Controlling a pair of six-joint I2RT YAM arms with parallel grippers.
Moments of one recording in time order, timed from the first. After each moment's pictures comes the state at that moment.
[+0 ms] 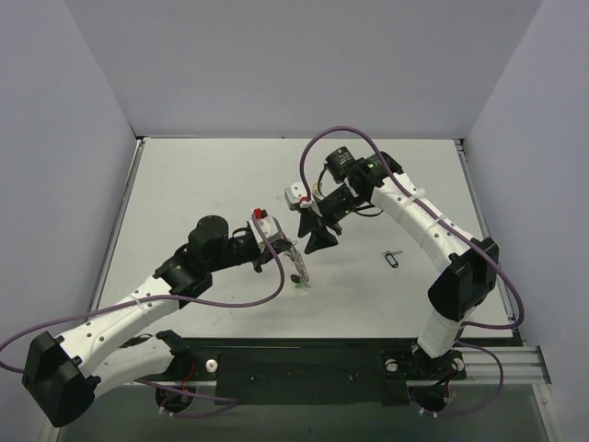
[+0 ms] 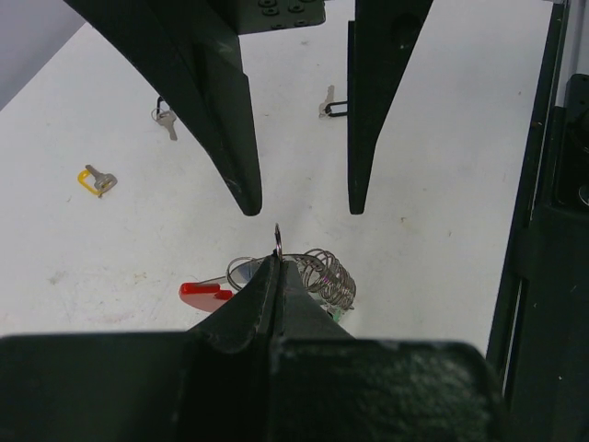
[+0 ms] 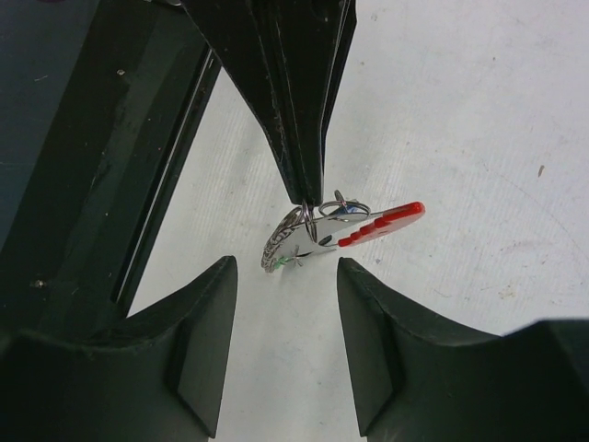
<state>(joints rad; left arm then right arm) -0.73 0.99 0.72 0.06 0.41 0.16 0.61 1.72 1.70 -1.24 -0.92 -1.16</state>
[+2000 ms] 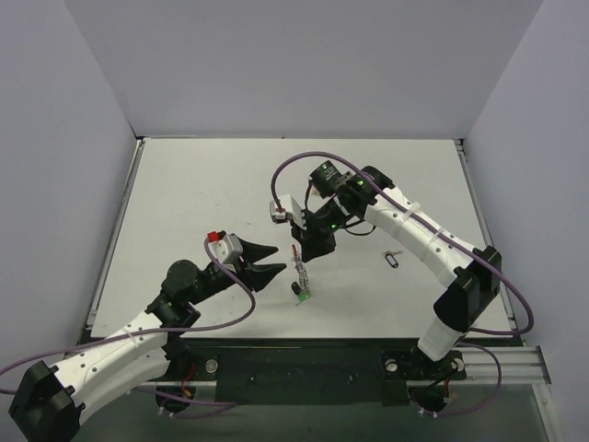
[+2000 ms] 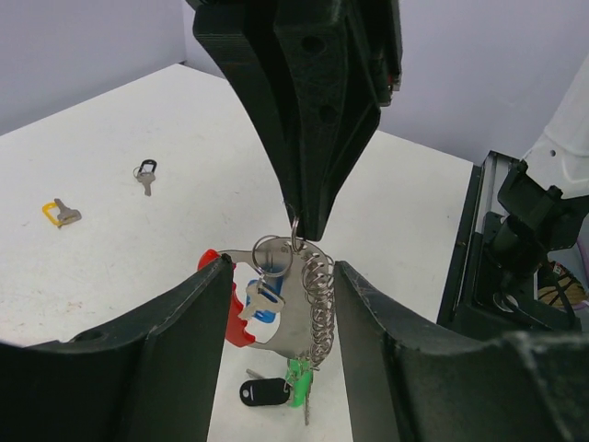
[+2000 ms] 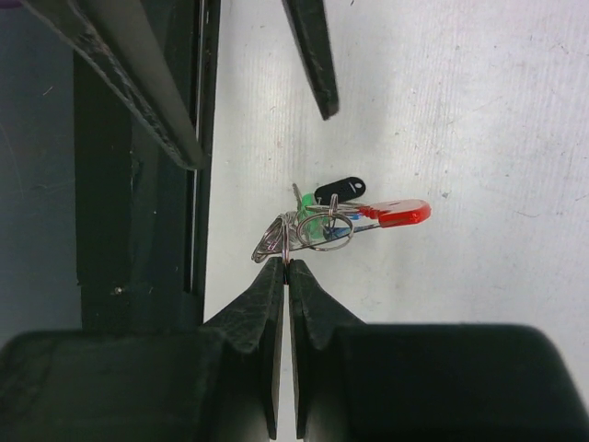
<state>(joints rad) -0.74 0.71 0.31 0.56 0.35 -0.21 0.73 1.66 1.62 -1.16 -0.67 -0.75</state>
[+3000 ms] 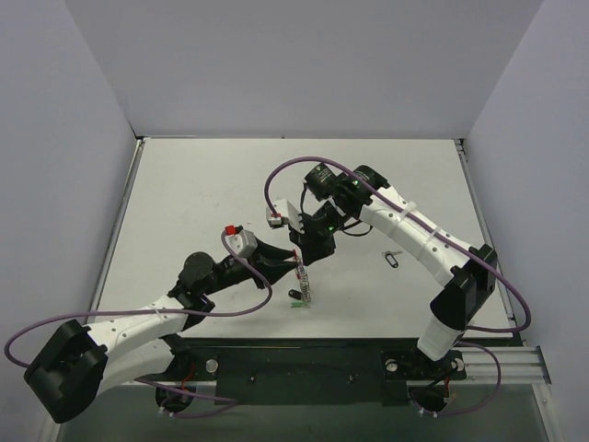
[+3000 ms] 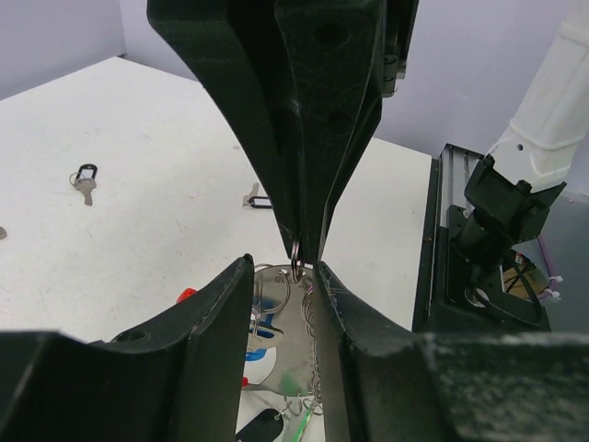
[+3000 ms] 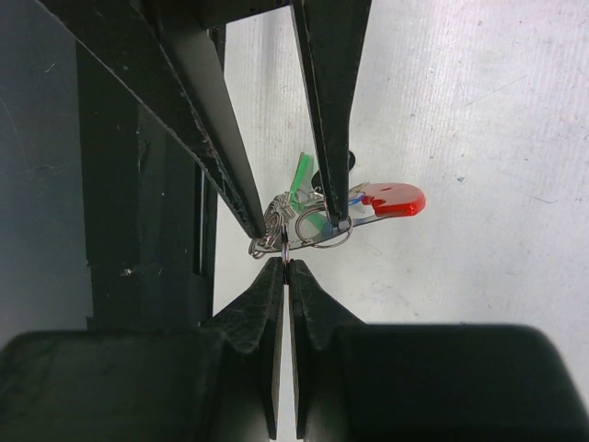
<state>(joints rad) -0.74 1.00 0.31 0.88 0.47 -0.28 0.77 1.69 1.68 -1.25 -0.61 -0.75</state>
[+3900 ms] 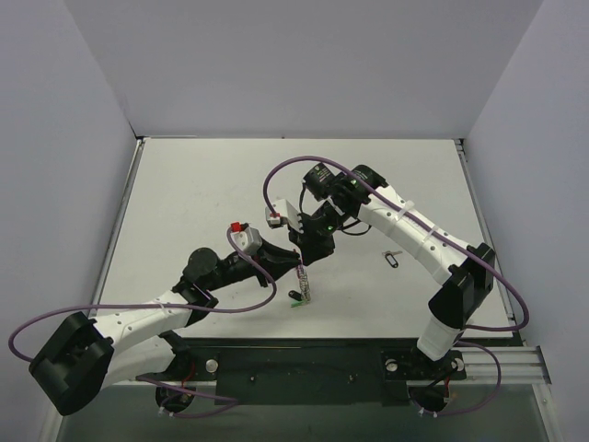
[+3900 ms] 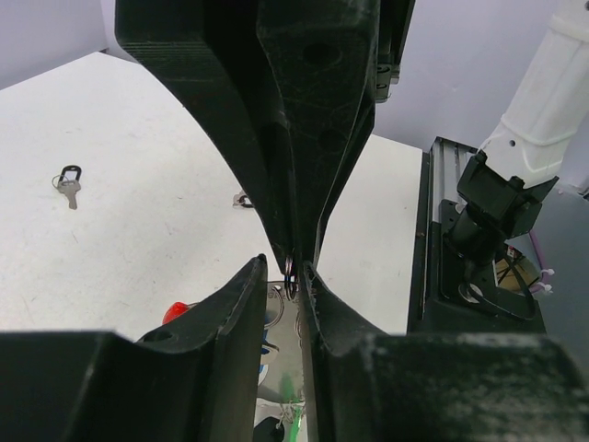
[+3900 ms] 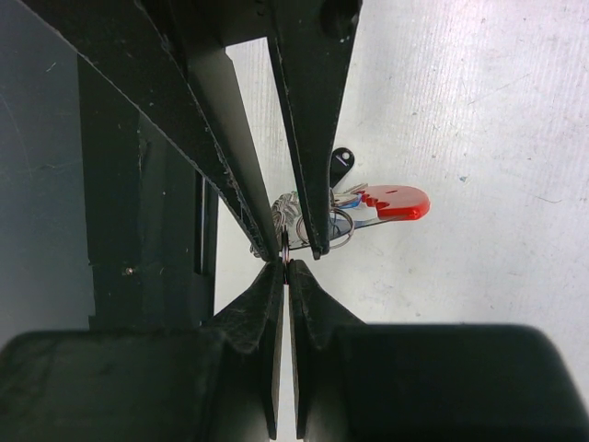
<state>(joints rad) -0.74 1.07 0.35 0.89 0.50 -0.28 0.77 1.70 1.69 -1.26 -0.61 -0.75</state>
